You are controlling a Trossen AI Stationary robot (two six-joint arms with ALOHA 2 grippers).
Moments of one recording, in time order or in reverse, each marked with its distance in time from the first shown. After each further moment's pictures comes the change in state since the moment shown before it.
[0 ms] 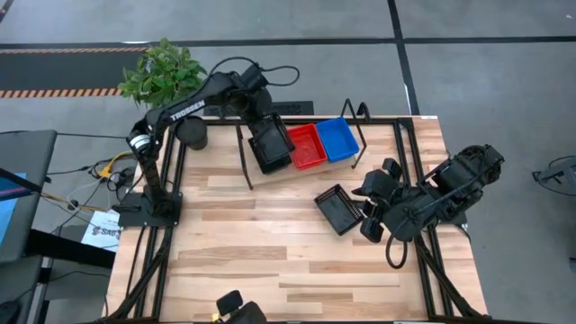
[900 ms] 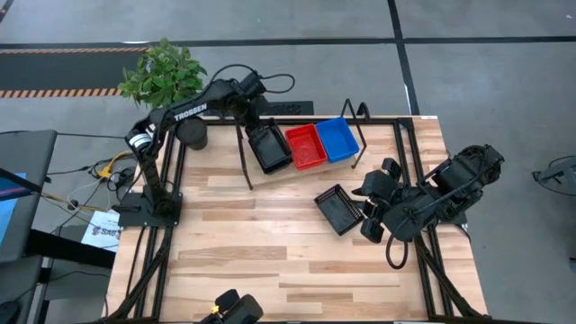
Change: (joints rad) left arm 0.040 -0.002 -0.164 0.103 0.043 -0.011; right arm 0.000 0.000 0.000 0.000 -0.002 -0.019
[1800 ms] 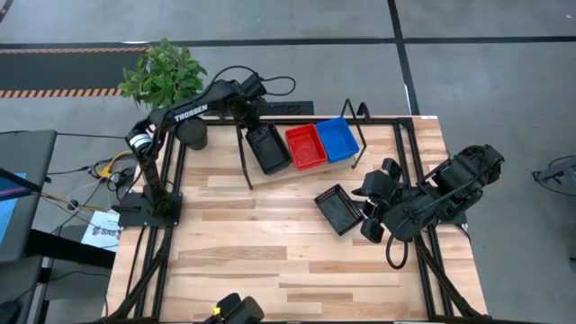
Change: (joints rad) left arm -0.008 0.000 0.000 -0.030 0.050 -0.011; right arm 0.000 0.000 0.000 0.000 -0.004 0.002
